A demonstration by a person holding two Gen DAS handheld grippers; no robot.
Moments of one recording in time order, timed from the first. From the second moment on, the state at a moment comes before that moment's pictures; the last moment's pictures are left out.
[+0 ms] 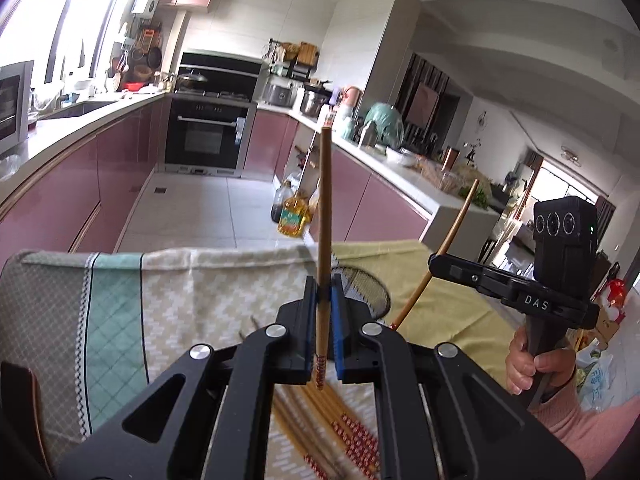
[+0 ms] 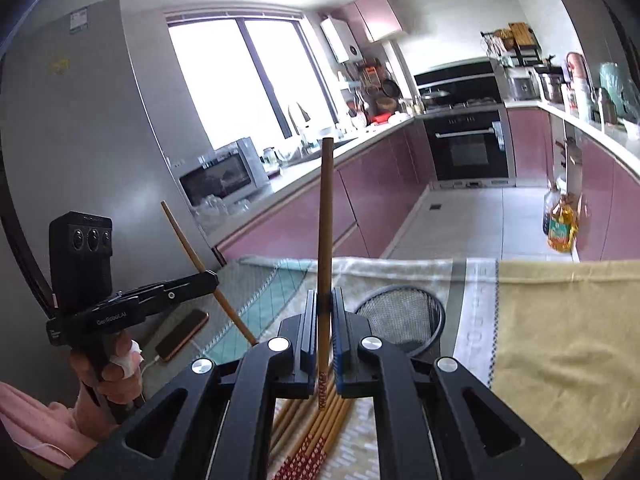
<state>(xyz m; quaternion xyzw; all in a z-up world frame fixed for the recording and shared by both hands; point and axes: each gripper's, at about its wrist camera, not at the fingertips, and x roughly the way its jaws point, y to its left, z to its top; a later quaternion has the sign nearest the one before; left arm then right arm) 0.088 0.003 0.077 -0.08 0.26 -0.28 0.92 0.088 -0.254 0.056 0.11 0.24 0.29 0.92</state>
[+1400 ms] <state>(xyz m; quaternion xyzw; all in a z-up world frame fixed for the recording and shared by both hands) 0.200 -0.115 0.043 -0.01 0.33 -0.28 0.90 0.197 -0.256 0.028 0.09 0.35 0.22 0.91</state>
